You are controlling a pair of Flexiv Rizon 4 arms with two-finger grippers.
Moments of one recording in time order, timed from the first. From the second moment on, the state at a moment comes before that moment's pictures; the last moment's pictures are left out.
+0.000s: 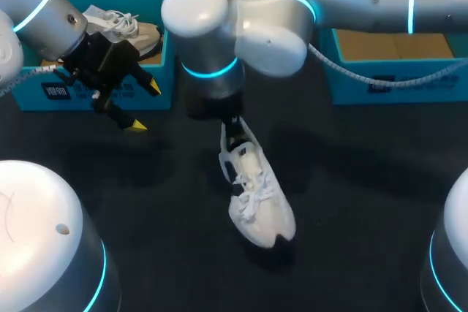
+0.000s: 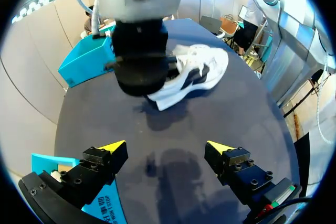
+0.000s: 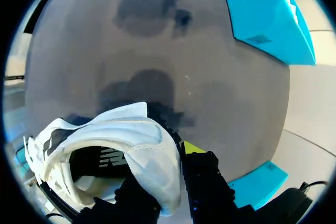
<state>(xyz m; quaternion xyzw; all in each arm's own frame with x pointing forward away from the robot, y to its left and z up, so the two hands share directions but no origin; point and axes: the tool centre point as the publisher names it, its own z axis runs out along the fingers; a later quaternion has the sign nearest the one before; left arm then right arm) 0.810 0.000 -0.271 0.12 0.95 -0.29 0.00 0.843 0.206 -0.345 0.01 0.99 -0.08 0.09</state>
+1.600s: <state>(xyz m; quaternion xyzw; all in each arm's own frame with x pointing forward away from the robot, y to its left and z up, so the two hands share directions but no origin) 0.810 0.000 -0.271 0.12 0.95 -0.29 0.00 0.855 0.176 -0.169 0.04 0.98 -0.06 0.16</state>
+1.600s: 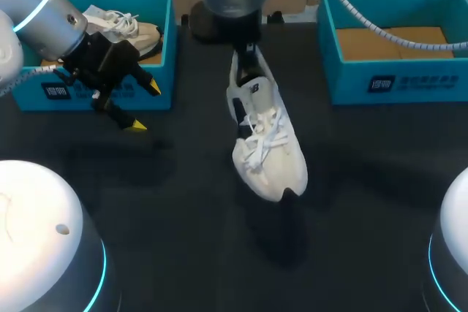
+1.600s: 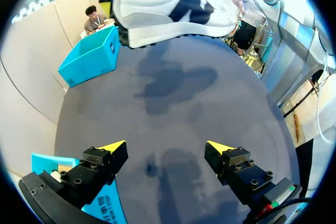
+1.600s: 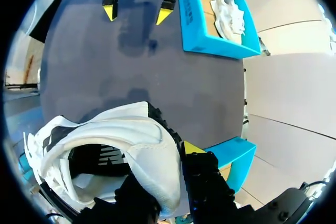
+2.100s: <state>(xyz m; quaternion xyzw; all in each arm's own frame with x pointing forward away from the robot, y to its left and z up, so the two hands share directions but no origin) 0.810 0.000 -0.271 0.12 0.95 -0.29 0.00 0.941 0.076 -0.147 0.01 0.98 -0.08 0.16</state>
